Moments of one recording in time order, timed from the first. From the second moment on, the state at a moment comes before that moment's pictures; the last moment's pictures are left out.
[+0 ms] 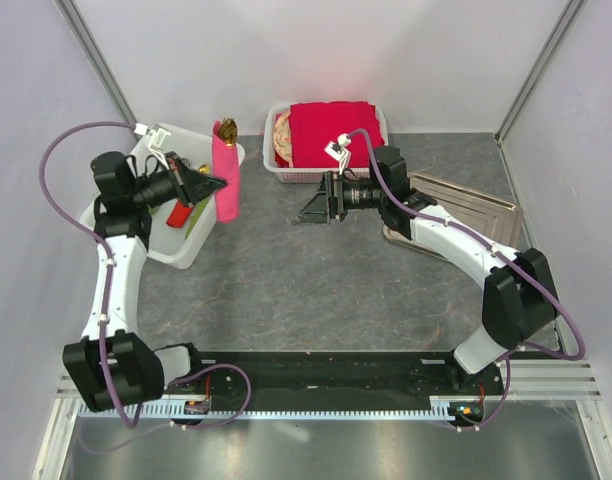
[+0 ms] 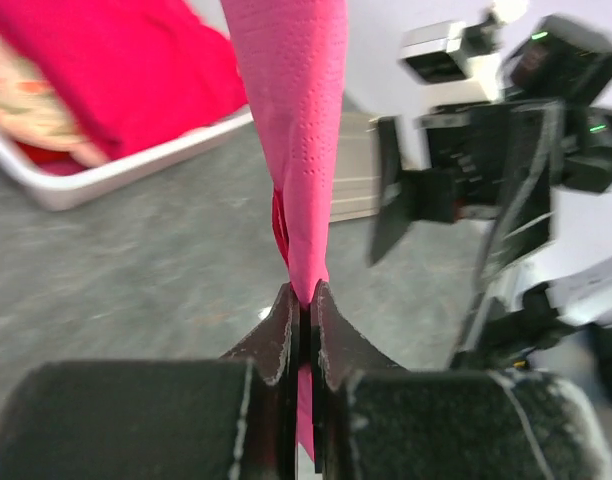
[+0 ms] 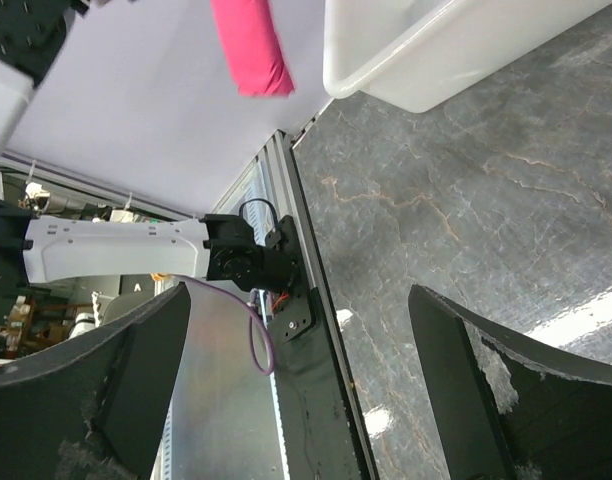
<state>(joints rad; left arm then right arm) 0.17 1.19 1.04 0.01 1.12 -0.36 0.54 1.60 1.22 0.11 -0.91 0.65</state>
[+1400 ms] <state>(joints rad) 0.47 2.16 1.89 -0.98 0.85 0.69 0.54 1.67 1.23 0.07 -0.91 0.63</state>
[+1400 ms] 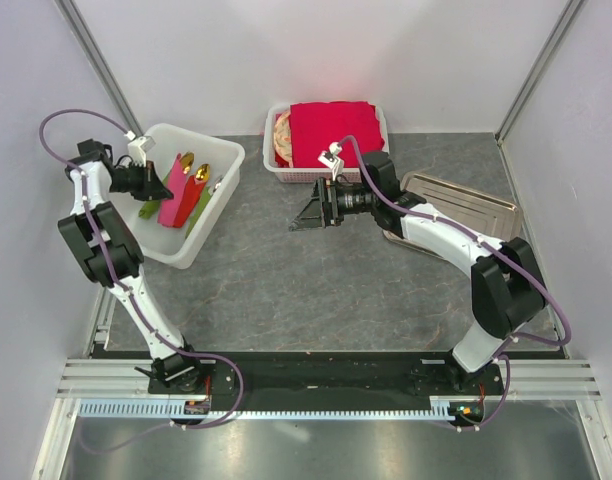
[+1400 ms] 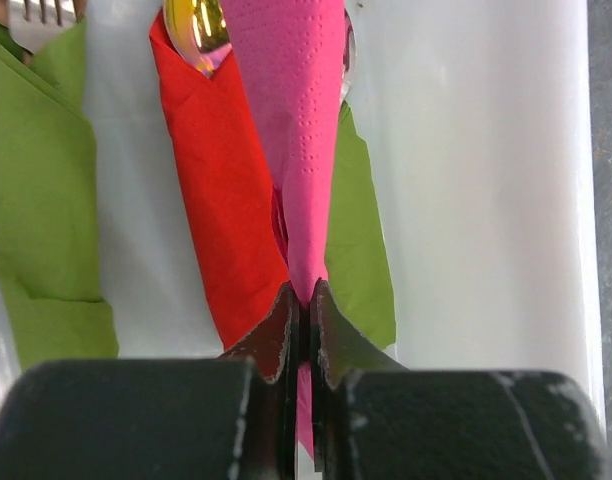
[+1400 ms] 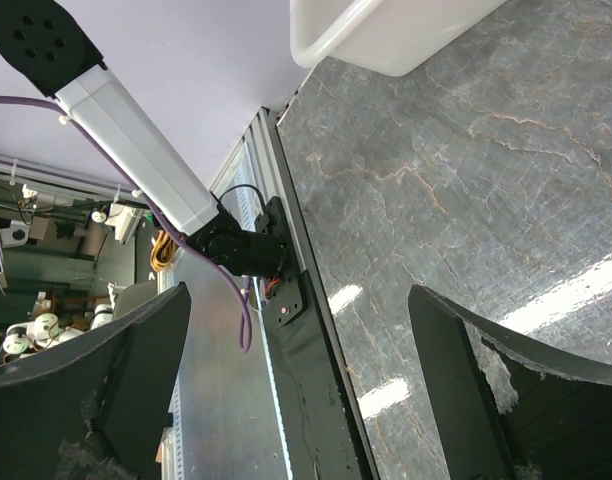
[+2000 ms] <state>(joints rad) 0.41 2.33 2.03 -1.07 0.86 0.67 0.54 1.69 1.23 0.07 -0.91 0.63</state>
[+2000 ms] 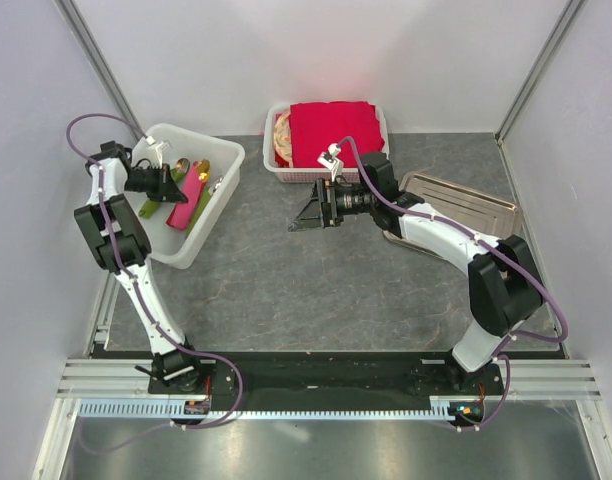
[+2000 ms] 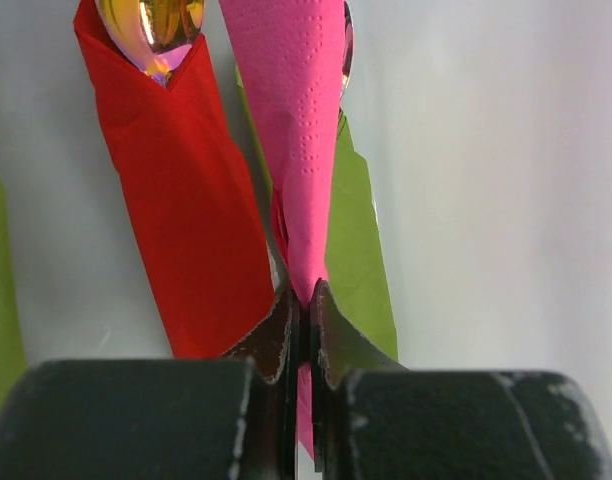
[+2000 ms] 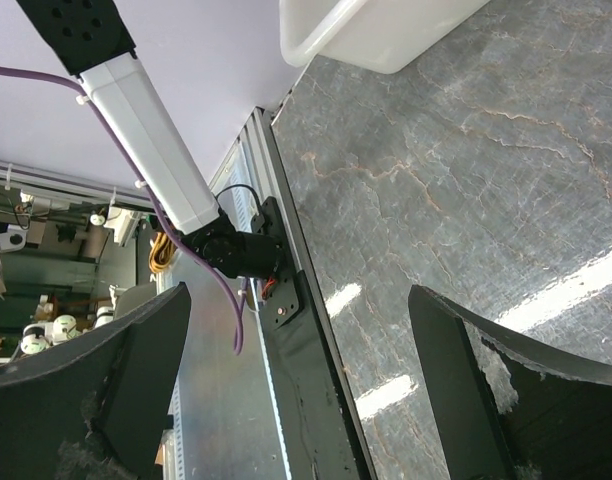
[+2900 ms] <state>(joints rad) 0.37 2.48 2.20 -1.14 0.78 0.63 0.54 1.71 1.23 0.07 -0.89 0.63</state>
